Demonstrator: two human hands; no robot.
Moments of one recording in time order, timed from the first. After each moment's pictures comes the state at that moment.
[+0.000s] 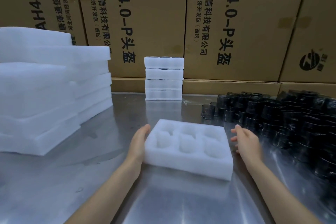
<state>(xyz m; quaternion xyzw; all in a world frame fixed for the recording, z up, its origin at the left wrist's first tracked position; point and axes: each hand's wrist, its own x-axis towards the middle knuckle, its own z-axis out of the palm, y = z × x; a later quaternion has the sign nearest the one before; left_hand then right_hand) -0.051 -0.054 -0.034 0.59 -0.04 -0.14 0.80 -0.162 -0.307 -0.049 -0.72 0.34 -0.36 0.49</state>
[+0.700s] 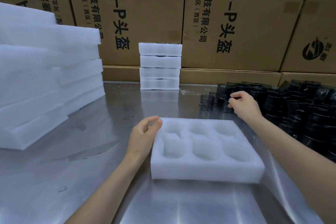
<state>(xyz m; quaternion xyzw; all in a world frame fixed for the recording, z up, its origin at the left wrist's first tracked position) -0.052 -0.069 -0.044 0.72 -0.19 -0.03 0.67 -0.113 -0.354 0.004 -0.82 0.30 -0.31 0.37</state>
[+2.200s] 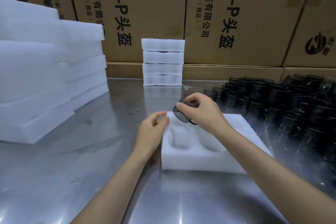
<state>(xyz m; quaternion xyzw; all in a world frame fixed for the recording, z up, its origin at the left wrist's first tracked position) -0.050 -0.071 -0.048 0.74 -0.21 -0.02 0.64 -0.114 -0.209 0.005 -0.87 0.14 -0.27 0.38</state>
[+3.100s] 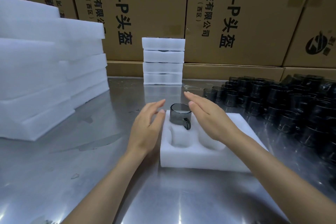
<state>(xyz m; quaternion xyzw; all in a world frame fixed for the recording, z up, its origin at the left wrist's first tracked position) -0.052 -0.056 -0.038 0.76 -0.34 0.14 0.54 -0.141 -0.216 0.004 -0.93 0.05 -0.21 0.31</state>
